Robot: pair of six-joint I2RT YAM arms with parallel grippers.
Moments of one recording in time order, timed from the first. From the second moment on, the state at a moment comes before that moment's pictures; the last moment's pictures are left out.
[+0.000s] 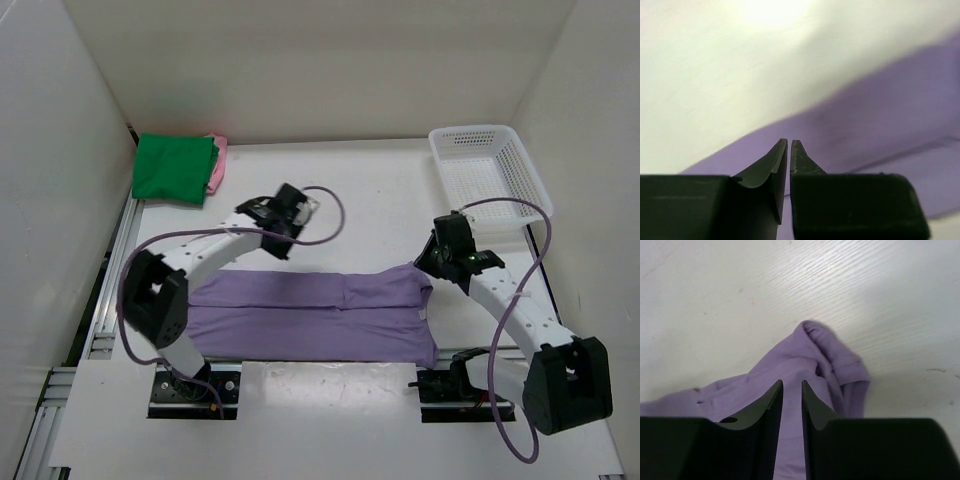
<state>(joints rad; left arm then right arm) -0.72 1.70 1.31 -0.76 -0.14 0.00 0.29 1.09 0.69 -0.46 0.11 0.68</state>
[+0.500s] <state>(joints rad) -0.01 1.58 0.97 -0.76 -0.33 0.00 0.33 1.68 0.97 -0.59 0.01 0.85</state>
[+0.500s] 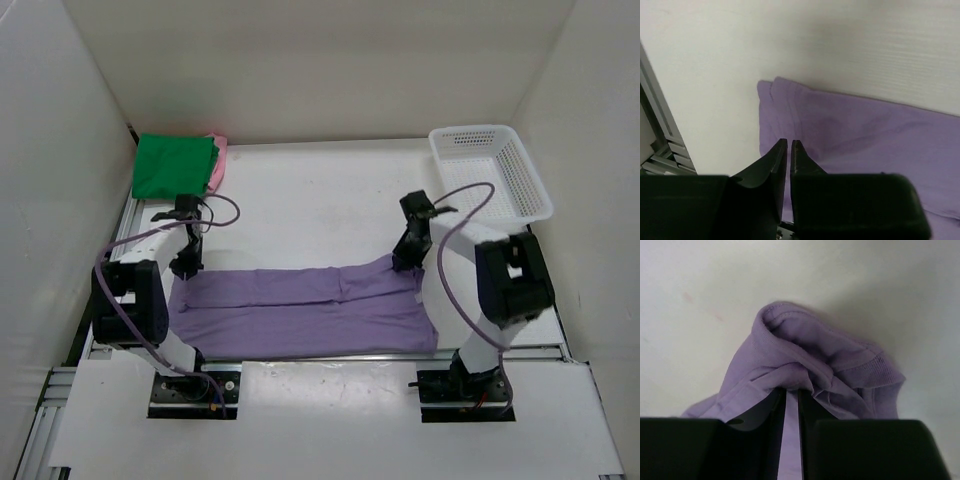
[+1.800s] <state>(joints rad) 0.30 1.32 1.25 -0.84 -0.05 0.00 0.39 2.21 1.75 -0.83 0.08 0.97</state>
